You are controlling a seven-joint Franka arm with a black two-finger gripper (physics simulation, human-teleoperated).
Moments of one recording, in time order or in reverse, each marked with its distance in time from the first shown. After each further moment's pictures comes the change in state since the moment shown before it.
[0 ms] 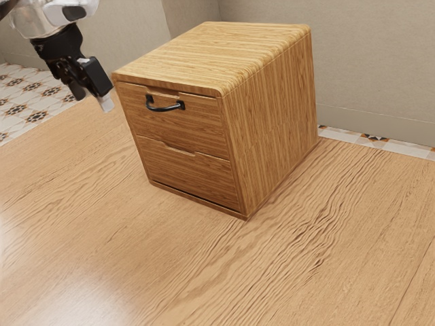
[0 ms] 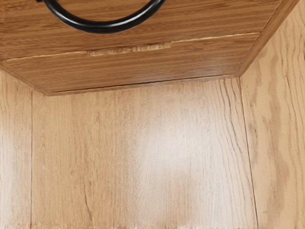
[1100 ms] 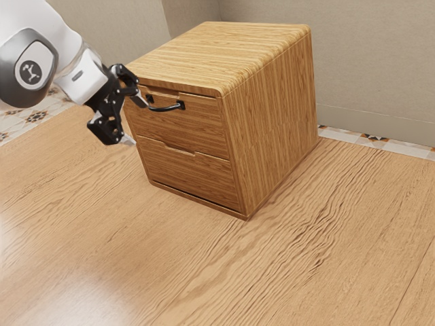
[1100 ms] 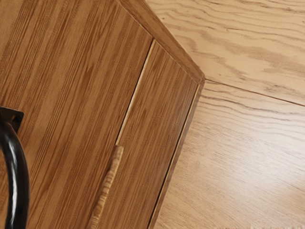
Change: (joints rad) arm -0.097 -0.143 0.093 -0.513 -0.098 0.617 1.147
